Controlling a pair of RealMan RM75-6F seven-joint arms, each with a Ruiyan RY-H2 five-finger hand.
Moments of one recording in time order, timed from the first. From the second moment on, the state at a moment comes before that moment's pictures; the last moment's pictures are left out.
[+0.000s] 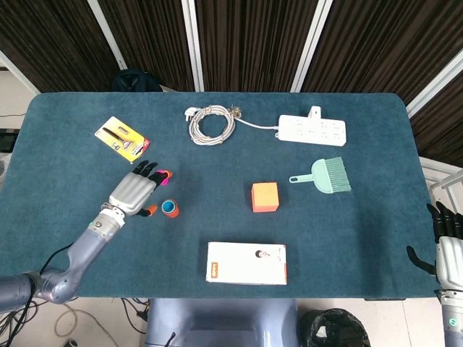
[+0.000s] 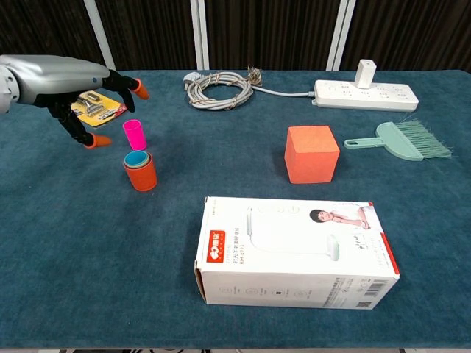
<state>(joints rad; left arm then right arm) -0.87 -1.28 -0.04 -1.64 0.98 0.92 0.40 0.04 -1.19 0.14 -1.53 -1.36 1.49 0.04</state>
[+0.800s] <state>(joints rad) -0.90 -1.31 -0.11 -1.45 0.84 0.78 0.30 0.05 -1.21 0.14 -1.52 -1.35 1.46 0.01</state>
